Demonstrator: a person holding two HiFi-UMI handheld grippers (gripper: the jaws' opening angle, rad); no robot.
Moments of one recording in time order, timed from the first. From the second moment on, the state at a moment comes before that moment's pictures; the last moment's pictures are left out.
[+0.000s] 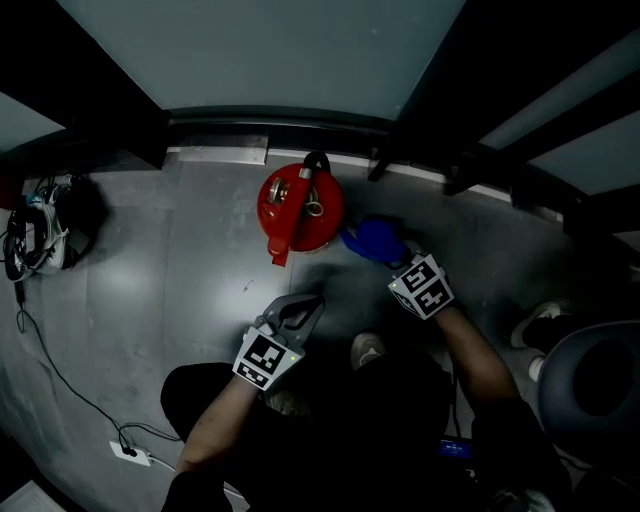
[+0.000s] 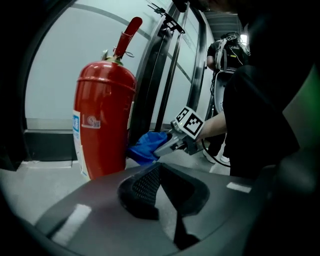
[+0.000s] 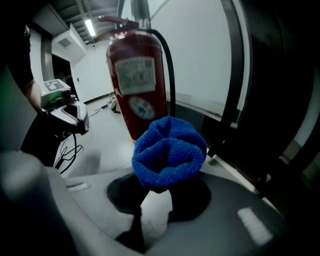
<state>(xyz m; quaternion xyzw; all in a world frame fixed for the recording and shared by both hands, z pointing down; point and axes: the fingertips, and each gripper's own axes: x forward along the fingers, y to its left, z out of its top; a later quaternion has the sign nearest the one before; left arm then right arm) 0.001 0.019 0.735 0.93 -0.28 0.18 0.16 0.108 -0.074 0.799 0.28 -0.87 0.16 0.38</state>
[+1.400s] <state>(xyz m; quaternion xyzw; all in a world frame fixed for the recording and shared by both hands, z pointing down) -0.008 0.022 0.672 0.95 -0.27 0.13 0.11 0.006 -0.049 0.651 0.13 -0.92 0.20 0.31</state>
